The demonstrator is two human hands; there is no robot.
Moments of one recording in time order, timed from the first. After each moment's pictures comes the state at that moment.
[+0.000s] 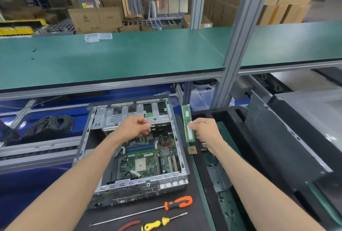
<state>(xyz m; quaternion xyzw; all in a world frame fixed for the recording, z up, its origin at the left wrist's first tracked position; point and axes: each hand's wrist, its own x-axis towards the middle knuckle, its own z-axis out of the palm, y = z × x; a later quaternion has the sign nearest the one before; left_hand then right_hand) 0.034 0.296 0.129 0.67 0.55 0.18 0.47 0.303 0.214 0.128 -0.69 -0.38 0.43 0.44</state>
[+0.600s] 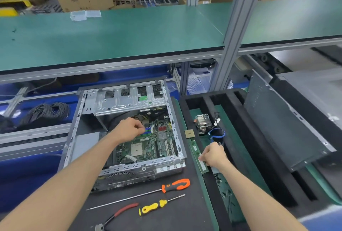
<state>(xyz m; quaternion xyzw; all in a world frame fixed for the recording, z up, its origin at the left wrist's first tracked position) 0.031 0.277 0.074 0.74 0.58 0.03 0.34 0.334 0.144 0.005 -0.83 -0.40 0.38 0.11</state>
